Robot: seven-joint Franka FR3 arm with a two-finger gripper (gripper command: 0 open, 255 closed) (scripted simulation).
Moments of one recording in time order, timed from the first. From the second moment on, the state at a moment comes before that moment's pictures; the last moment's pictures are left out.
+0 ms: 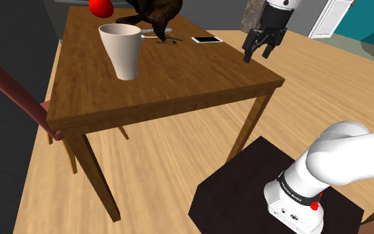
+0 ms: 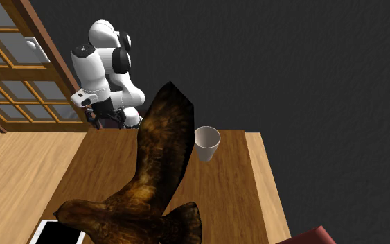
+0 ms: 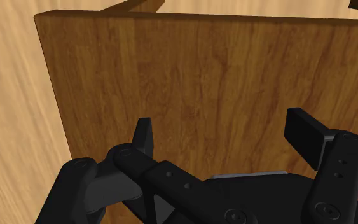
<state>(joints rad) -0.02 -0.74 0.03 -2.29 -0.07 1.66 0.17</state>
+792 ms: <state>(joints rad) 0.03 -0.49 0.18 -2.03 0.04 1.65 0.37</state>
